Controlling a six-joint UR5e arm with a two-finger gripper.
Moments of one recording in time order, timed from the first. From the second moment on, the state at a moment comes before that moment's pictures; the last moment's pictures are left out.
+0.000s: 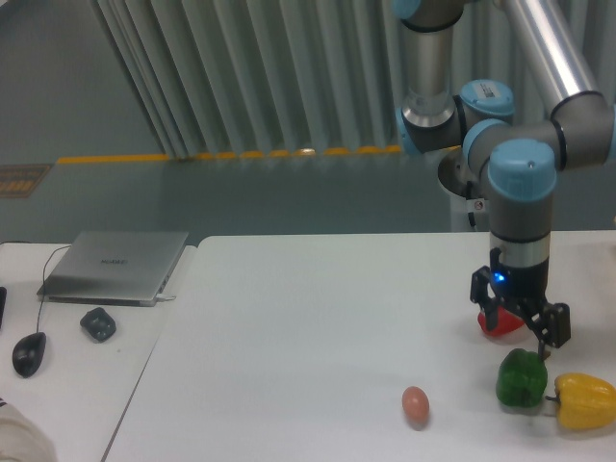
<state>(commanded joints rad) 2.36 -1.96 -1.53 -1.06 1.53 0.95</state>
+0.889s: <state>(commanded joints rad) 2.34 -2.01 -1.53 -1.06 1.54 0.94</state>
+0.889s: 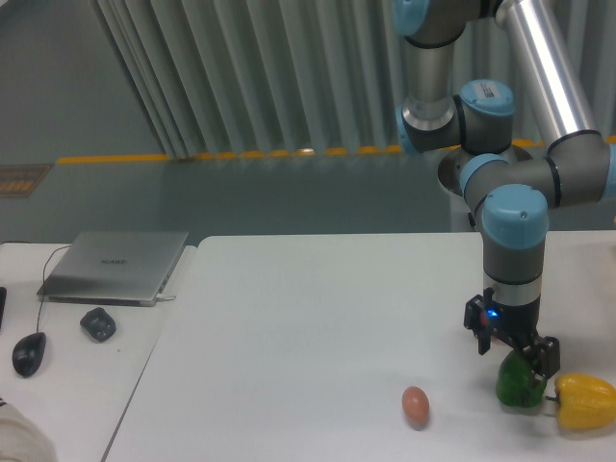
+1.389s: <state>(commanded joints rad) 2.35 -2.03 -1.53 -1.06 1.57 0.94</state>
